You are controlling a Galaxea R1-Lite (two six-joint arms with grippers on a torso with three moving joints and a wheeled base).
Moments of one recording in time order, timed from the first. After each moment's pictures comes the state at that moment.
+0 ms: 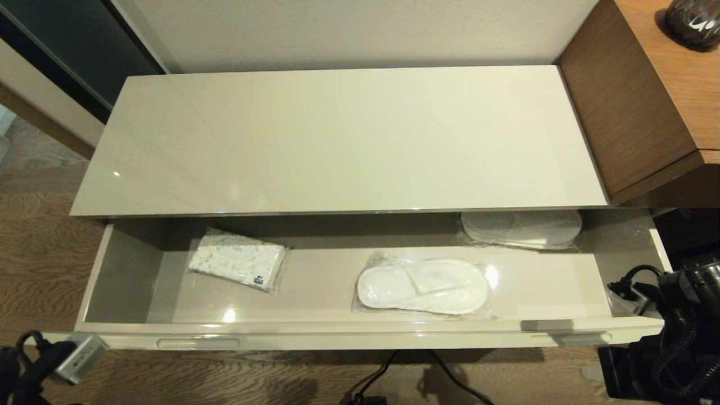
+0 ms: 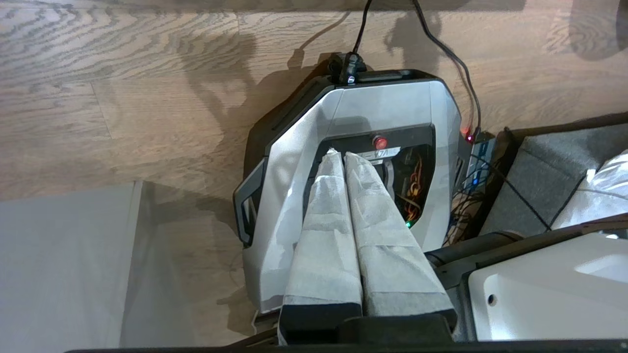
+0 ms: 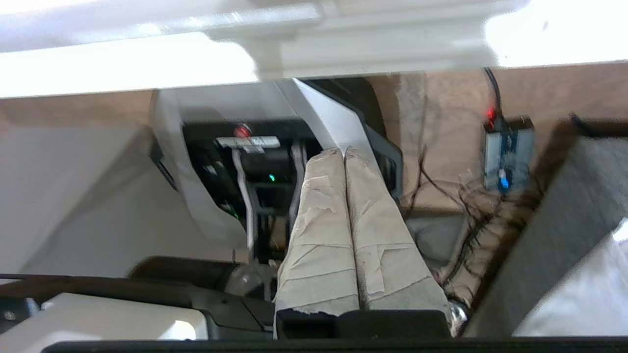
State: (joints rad) left arm -0.03 1.06 -0.23 0.00 -0.32 -0.10; right arm 0.23 1.41 -0.47 0.08 0.08 0.32
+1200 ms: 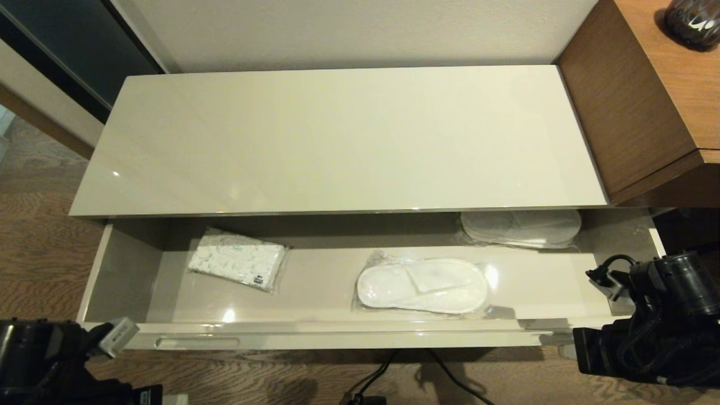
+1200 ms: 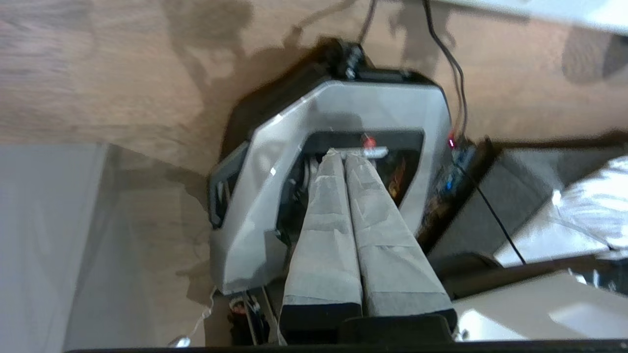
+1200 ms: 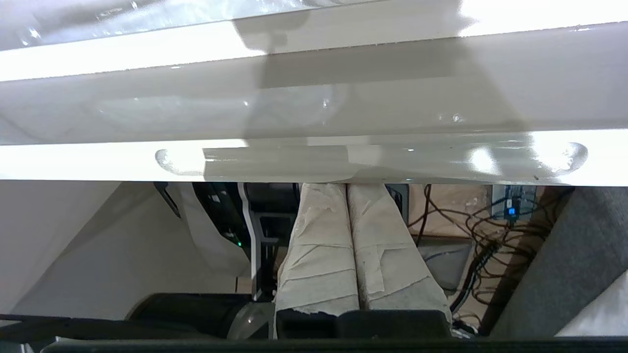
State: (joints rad) left arm -0.05 1.31 -0.24 -0.16 -0.30 -0.25; right arm 0.23 1.53 -0.46 -0.12 0.07 0.32
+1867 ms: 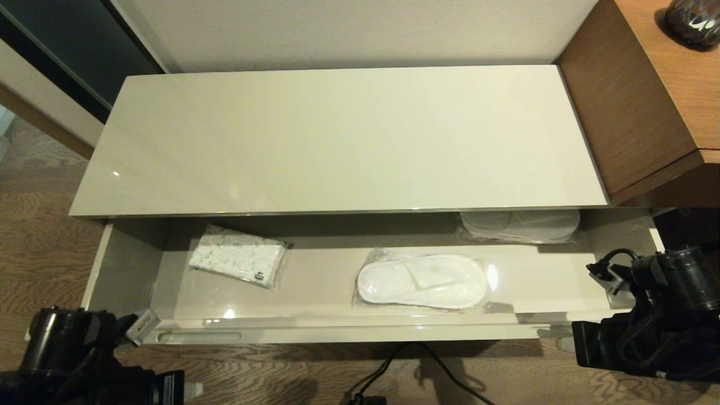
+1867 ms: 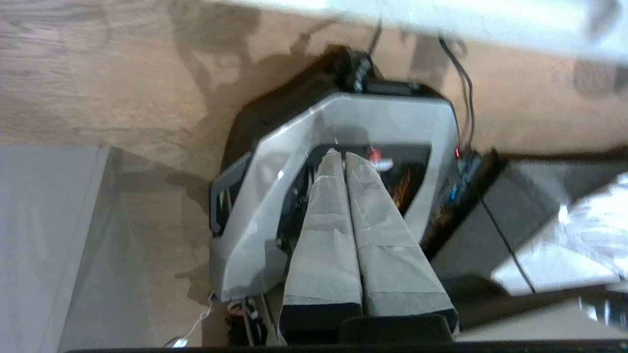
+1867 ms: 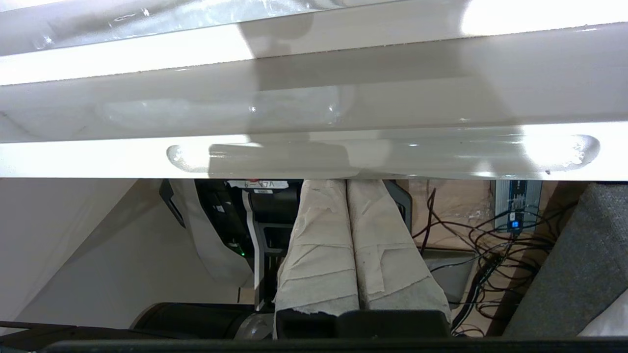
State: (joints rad) left arm -0.09 1.46 -0.24 -0.30 -0.25 -0.29; right arm 0.23 1.52 -0.47 -0.13 0.07 0.33
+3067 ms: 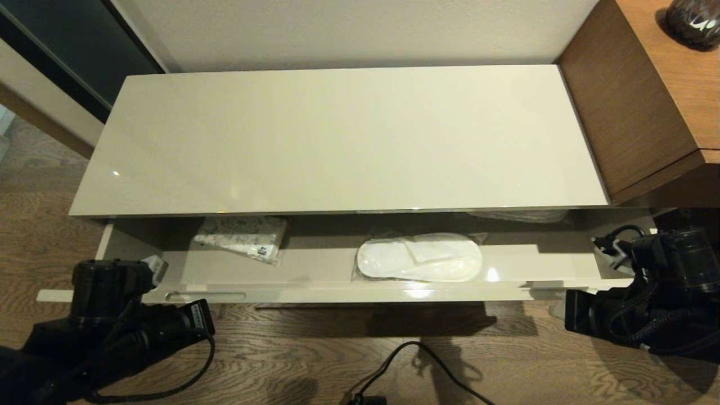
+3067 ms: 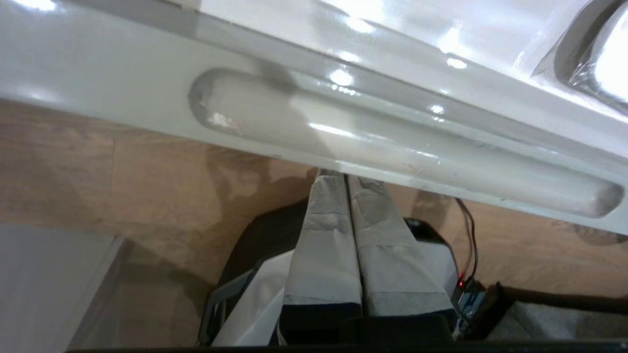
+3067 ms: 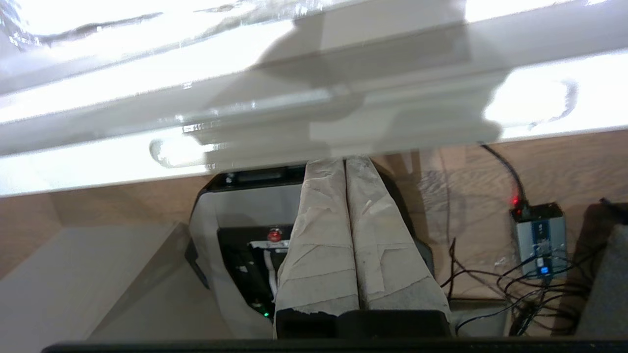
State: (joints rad) left arm -0.16 1.61 -0.37 -0.57 0.00 -0.45; right arm 0.23 1.54 -0.51 -0.26 0.02 0.41
